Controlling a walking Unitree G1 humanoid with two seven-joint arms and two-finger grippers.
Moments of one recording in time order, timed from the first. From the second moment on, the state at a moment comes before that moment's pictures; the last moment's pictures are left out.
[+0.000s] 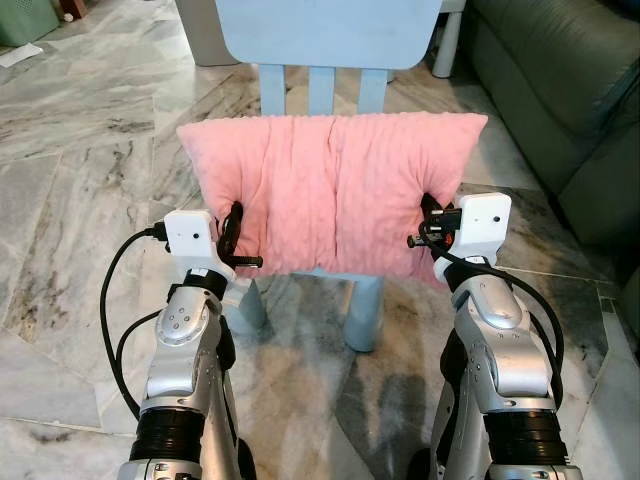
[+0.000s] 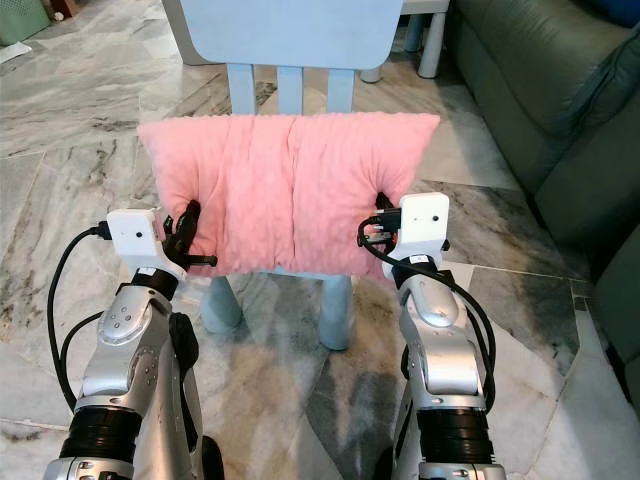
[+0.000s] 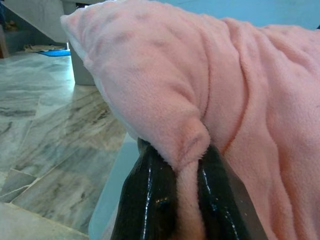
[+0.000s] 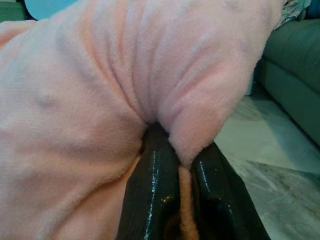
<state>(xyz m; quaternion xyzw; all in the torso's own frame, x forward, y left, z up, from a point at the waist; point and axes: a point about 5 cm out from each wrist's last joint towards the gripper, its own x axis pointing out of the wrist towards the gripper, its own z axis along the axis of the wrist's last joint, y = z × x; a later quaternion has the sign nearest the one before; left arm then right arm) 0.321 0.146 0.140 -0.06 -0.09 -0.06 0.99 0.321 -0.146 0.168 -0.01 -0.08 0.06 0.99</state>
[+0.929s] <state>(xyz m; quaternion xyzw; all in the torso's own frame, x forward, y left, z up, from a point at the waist) 0.319 0.143 0.135 -0.06 -0.08 -0.07 0.99 0.318 -0.149 0.167 -0.01 -0.07 0.05 1.00</state>
